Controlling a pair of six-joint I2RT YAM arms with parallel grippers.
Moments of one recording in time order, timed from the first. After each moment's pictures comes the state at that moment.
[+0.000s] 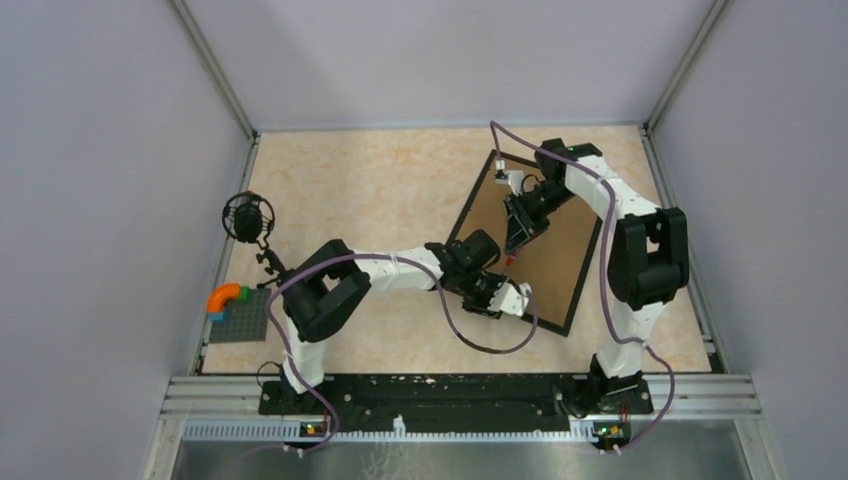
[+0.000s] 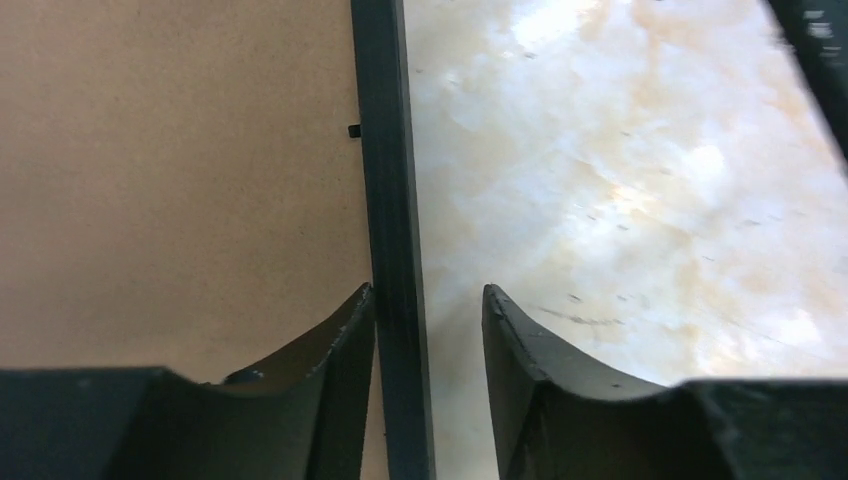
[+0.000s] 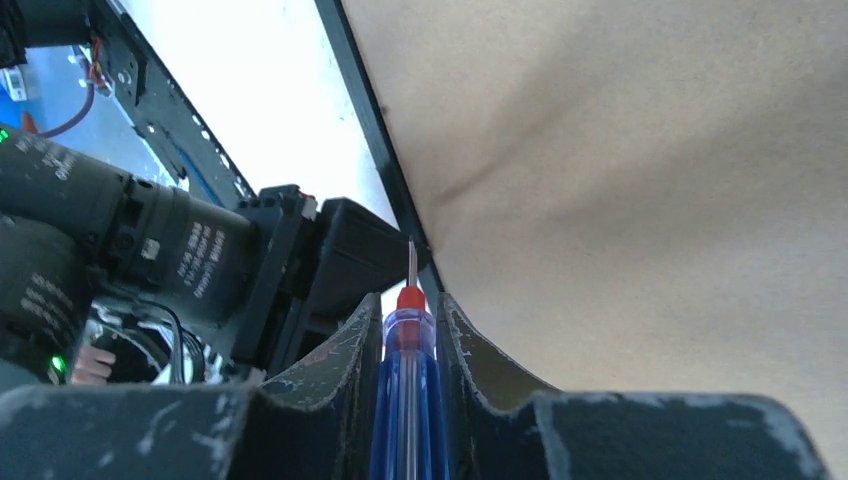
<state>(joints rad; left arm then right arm) -0.99 1.95 1.23 -0.24 0.55 0.96 0.25 1.87 1.54 -1.19 -0.71 -0.39</state>
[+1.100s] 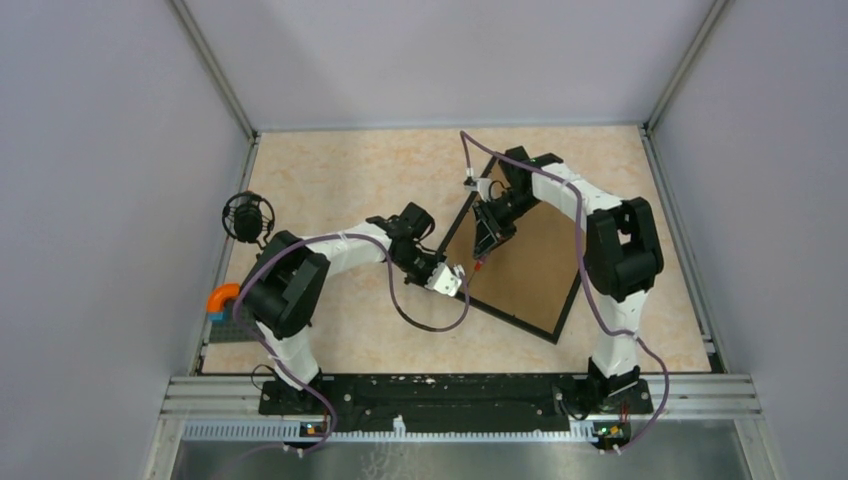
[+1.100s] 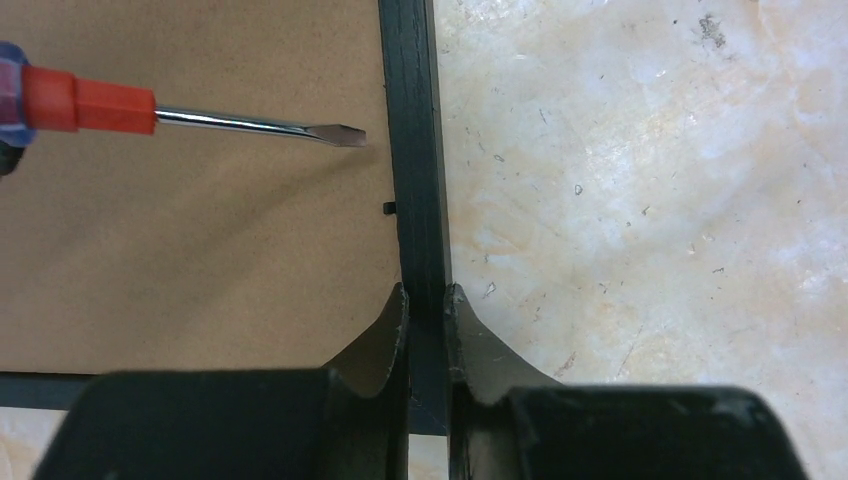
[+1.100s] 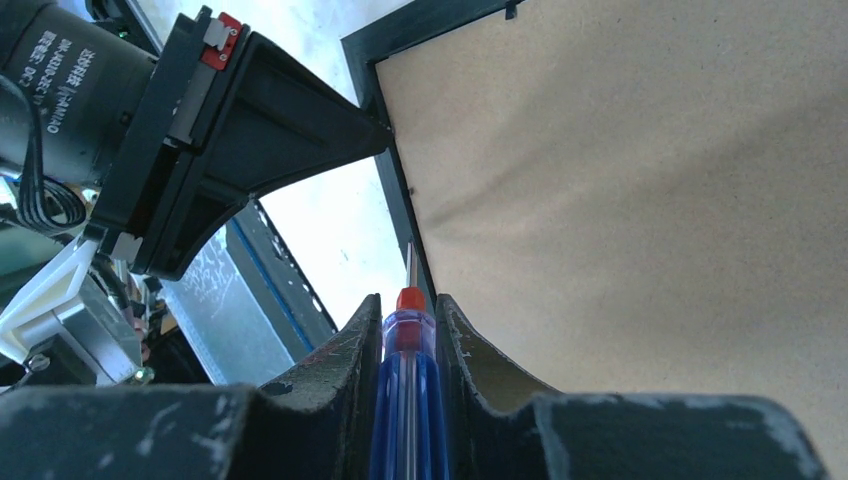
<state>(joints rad) -0.65 1.80 1.09 -0.55 0.68 1.44 0.39 1.99 1.56 -1.01 -0.77 -0.21</state>
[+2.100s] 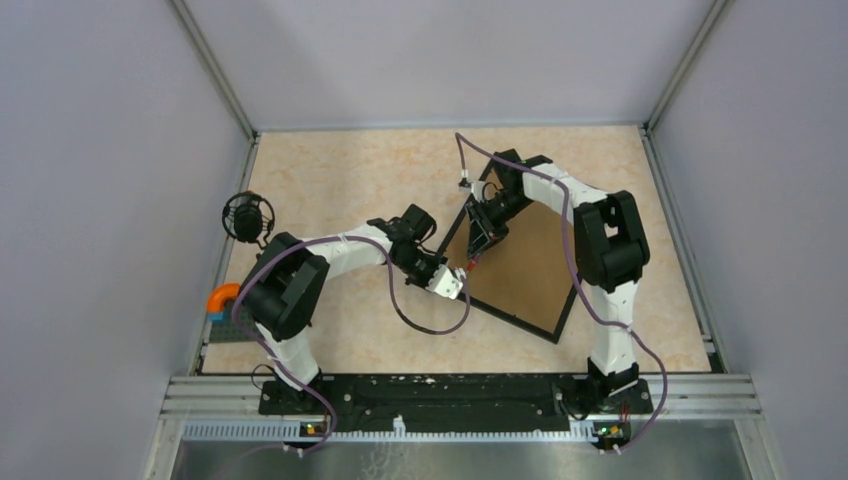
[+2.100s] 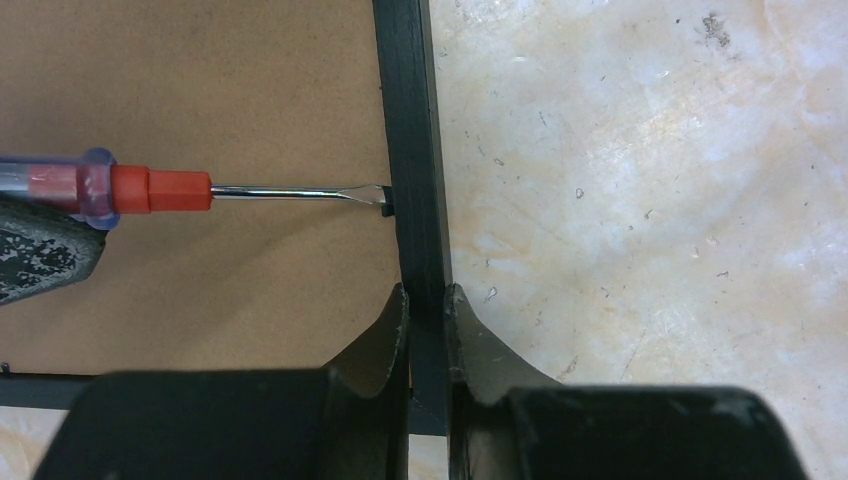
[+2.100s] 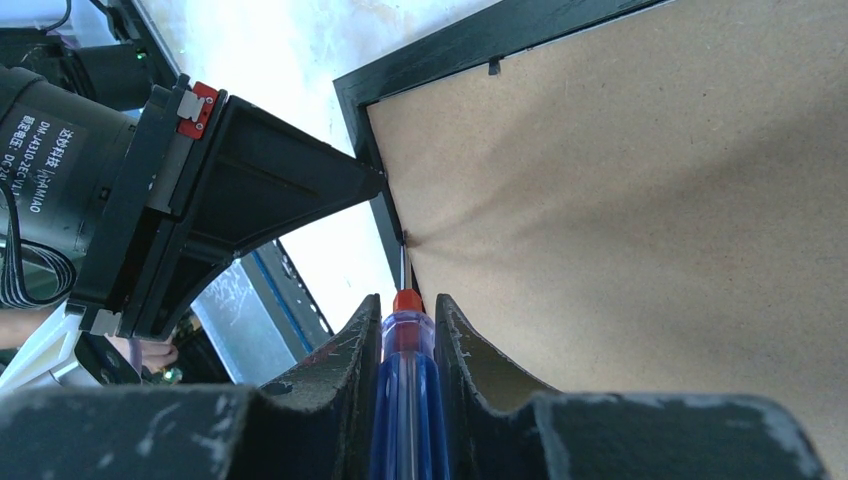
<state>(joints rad) -0.67 1.79 1.07 -0.52 0.66 1.44 0.40 2.09 1.61 -0.97 -0.82 -0.18</state>
